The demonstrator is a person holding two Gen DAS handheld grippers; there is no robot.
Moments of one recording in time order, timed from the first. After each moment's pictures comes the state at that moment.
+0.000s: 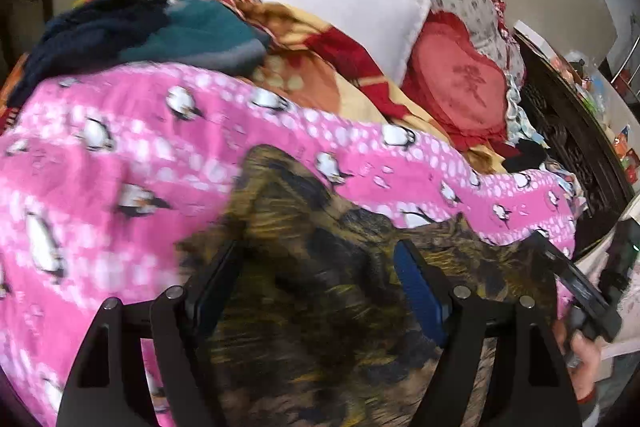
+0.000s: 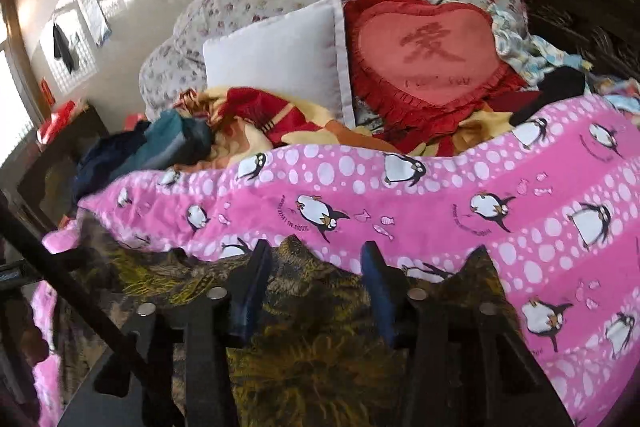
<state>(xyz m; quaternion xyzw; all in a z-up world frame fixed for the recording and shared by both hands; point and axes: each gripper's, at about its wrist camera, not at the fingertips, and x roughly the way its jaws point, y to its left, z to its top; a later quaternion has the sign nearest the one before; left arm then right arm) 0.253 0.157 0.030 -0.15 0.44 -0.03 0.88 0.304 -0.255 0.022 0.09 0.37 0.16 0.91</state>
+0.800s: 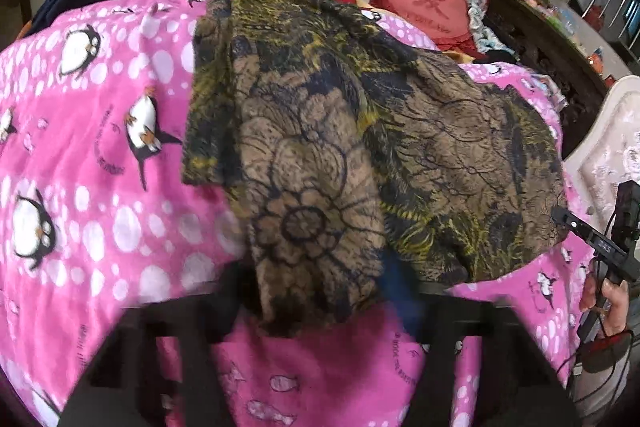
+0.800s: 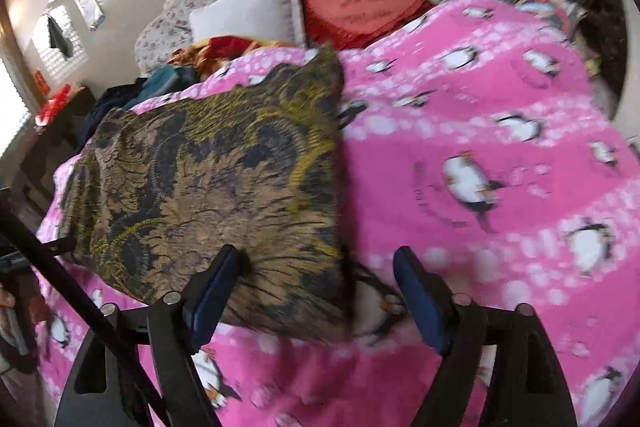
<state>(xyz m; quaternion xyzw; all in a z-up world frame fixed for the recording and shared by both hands) 0.109 0.131 -0.034 -0.11 0.49 -0.09 0.86 0.137 -0.334 -0.035 0.10 0.43 0.15 0.88</state>
